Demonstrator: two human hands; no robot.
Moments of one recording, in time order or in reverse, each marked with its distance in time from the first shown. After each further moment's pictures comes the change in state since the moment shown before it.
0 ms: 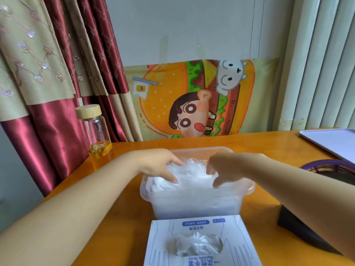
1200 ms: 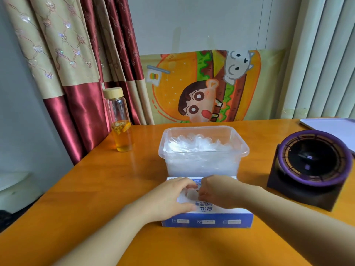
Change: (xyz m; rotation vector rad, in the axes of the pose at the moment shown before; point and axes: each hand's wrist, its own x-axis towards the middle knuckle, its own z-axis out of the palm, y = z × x) left_hand -0.104 0.044 0.136 -0.282 0.260 0.084; right_hand -0.065 -0.090 0.085 0.112 0.097 -0.160
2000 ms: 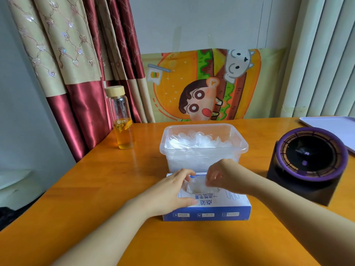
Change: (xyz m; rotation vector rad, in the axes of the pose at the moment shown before) left_hand -0.006 0.004 0.000 -0.018 -0.004 -0.028; right_hand -0.017 0.019 -0.011 0.386 0.279 0.082
